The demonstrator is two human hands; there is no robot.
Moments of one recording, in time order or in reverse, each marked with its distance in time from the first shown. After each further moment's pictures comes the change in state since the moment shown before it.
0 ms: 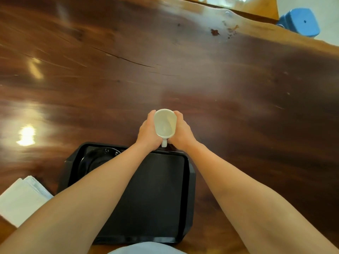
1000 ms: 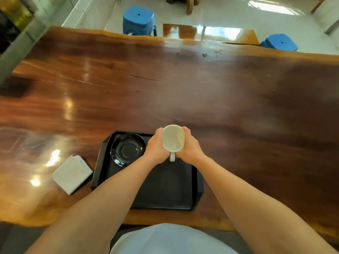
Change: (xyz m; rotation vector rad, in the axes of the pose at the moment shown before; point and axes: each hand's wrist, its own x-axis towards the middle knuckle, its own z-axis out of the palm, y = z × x) left_hand -0.171 -0.031 -0.004 0.118 0.010 0.153; right_hand -0.175 0.011 0.043 0.041 0.118 -0.121
